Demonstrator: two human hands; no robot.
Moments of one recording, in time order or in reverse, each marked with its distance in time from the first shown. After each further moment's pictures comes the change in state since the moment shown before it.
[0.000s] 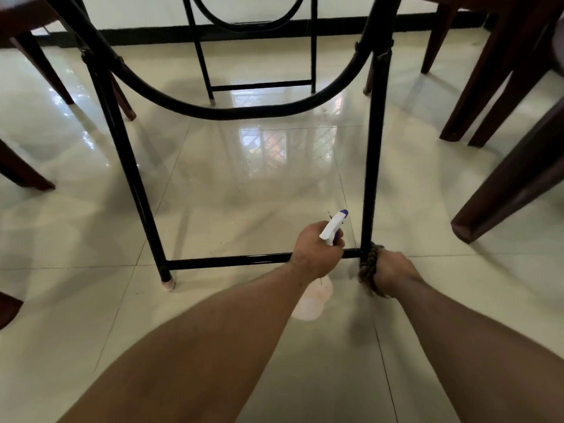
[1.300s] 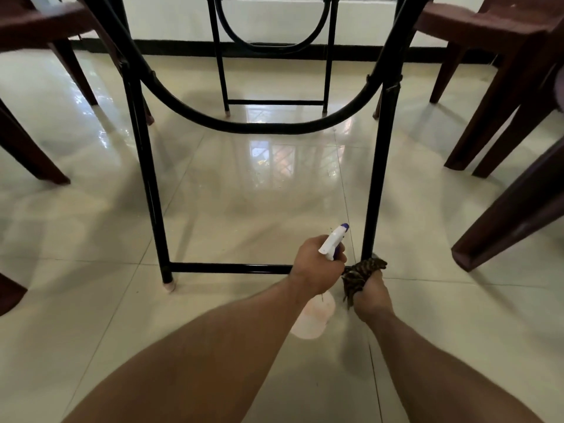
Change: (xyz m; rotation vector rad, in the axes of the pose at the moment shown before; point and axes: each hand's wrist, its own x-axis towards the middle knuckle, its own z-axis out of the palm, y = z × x) left_hand -0.018 0.011 -0.002 -0.063 0.068 0.009; right_hand 0.002 -0.005 0.050 0.702 0.120 -0.046
